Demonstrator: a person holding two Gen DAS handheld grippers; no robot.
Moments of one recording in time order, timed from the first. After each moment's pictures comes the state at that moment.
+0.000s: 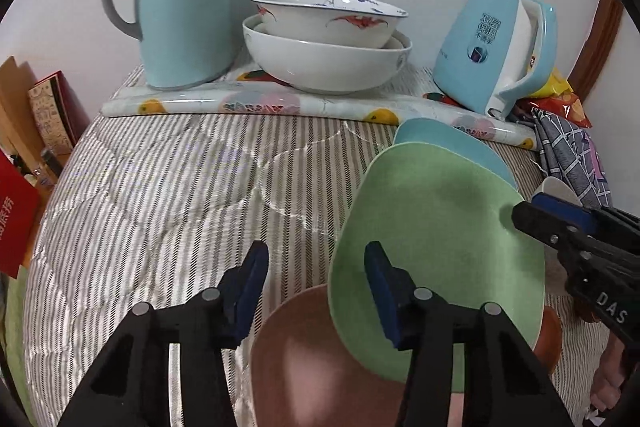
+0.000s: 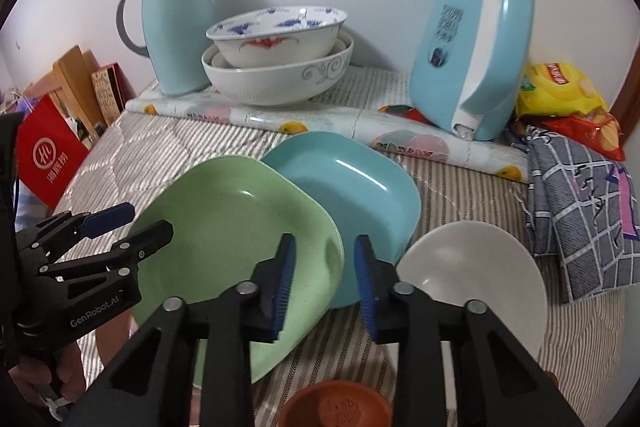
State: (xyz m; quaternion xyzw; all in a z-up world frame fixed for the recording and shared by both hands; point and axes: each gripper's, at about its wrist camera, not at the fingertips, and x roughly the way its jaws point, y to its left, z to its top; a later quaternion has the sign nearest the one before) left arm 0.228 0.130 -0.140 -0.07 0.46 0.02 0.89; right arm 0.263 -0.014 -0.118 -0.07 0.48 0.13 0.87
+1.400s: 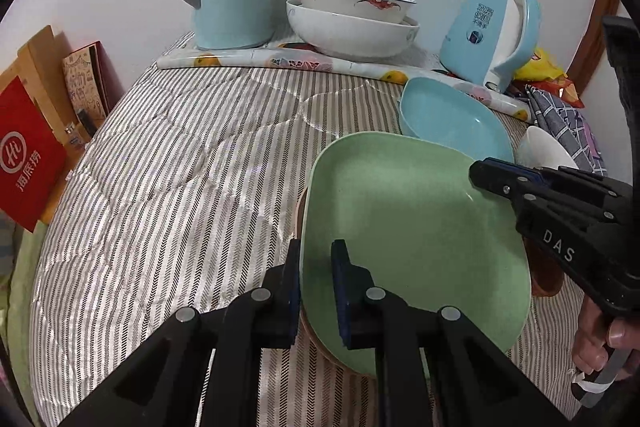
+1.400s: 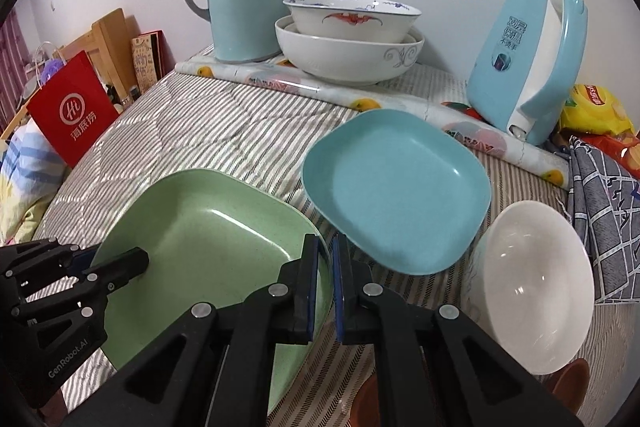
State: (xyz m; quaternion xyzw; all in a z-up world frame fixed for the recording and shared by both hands) left arm 0.139 0.140 -0.141 -0.07 0.46 0.06 0.88; right arm 0.219 0.028 -0.136 -0.11 0.46 0.19 0.86
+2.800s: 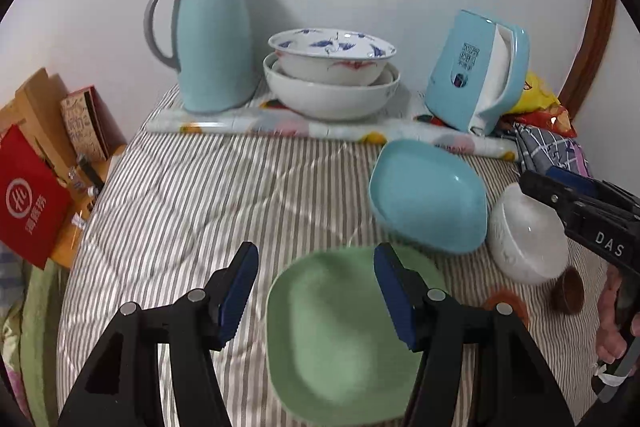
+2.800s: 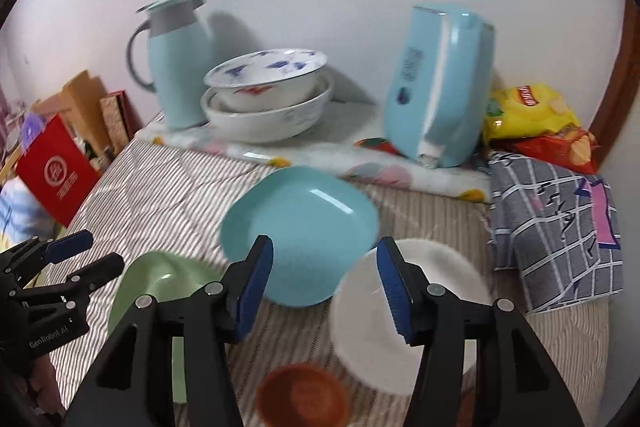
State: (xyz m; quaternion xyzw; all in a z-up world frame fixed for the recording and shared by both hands) left arm 0.185 0.121 -0.085 -0.05 0.43 0.06 0.90; right arm 0.250 -0.053 -0.073 -0.05 0.43 0.13 0.89
